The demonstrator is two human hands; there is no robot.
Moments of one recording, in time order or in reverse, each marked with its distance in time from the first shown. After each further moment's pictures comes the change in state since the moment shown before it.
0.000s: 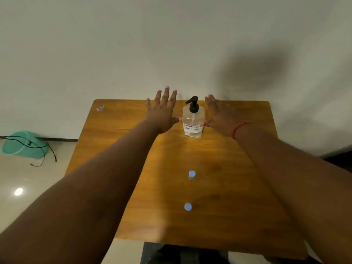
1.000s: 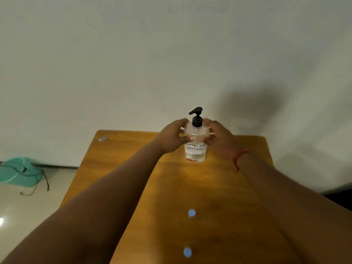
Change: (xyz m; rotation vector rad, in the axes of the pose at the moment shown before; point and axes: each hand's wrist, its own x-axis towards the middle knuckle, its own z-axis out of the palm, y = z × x) left_hand 0.021 0.014 -0.034 -0.854 0.015 0.157; right_hand 0.011 -0.014 -0.031 0.746 0.185 0.012
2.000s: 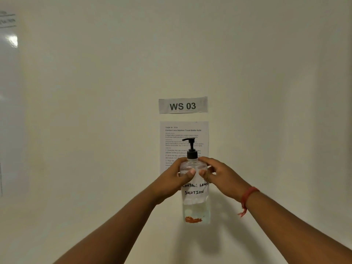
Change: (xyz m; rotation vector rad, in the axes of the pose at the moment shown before) left_hand -0.053 0.320 -0.205 -0.222 0.213 0.458; right_hand -0.038 -0.334 -0.238 -0.072 0.307 -0.519
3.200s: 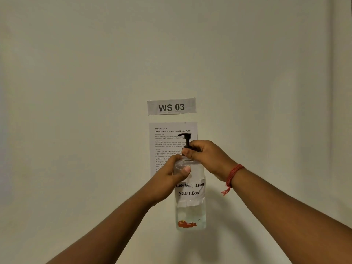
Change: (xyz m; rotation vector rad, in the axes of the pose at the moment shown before) left_hand -0.013 0.026 0.017 0.034 0.026 0.099; right_hand 0.015 -0.056 -0.021 0.241 0.003 -0.034
